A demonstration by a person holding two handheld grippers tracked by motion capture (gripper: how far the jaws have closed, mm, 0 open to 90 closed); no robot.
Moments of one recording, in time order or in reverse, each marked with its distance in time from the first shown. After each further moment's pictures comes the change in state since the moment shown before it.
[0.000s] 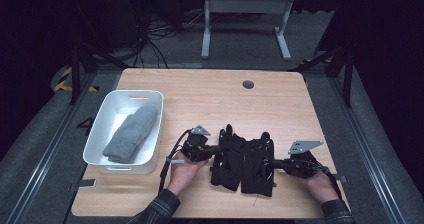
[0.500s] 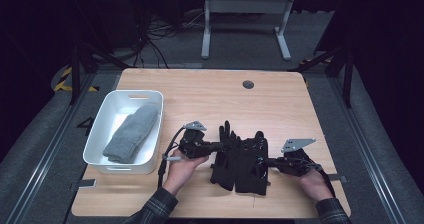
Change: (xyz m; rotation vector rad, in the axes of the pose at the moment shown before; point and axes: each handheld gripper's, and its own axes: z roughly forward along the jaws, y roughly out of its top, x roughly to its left) left arm -0.002 0.010 -0.018 -0.068 -0.122 -0.027; right arm 0.006 0.014 0.014 0.000 0.027 -0.010
